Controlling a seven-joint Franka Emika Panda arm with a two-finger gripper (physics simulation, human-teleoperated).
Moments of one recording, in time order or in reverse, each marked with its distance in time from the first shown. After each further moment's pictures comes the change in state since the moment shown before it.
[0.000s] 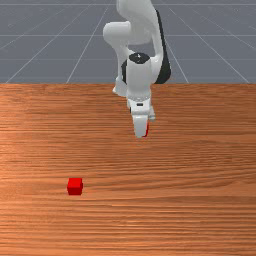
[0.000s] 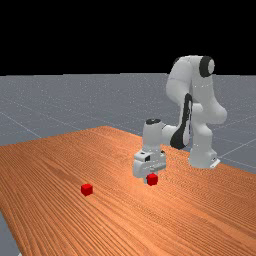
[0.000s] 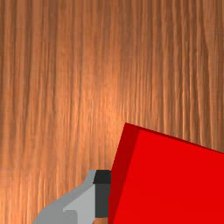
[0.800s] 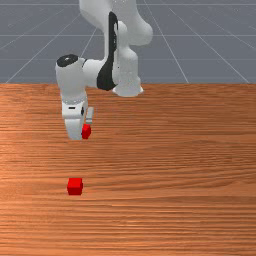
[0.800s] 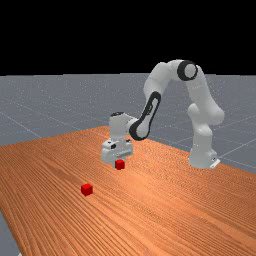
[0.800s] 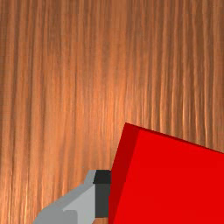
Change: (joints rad) arm -0.358 0.094 -0.056 0.194 0.059 -0.158 -0.480
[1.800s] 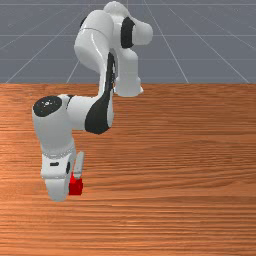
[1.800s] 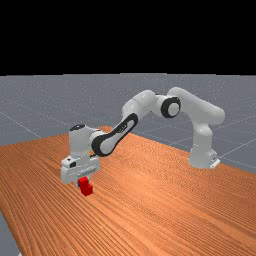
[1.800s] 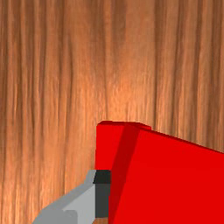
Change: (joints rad) arm 0.084 0.674 -0.005 1.150 -0.034 -0.502 0.132
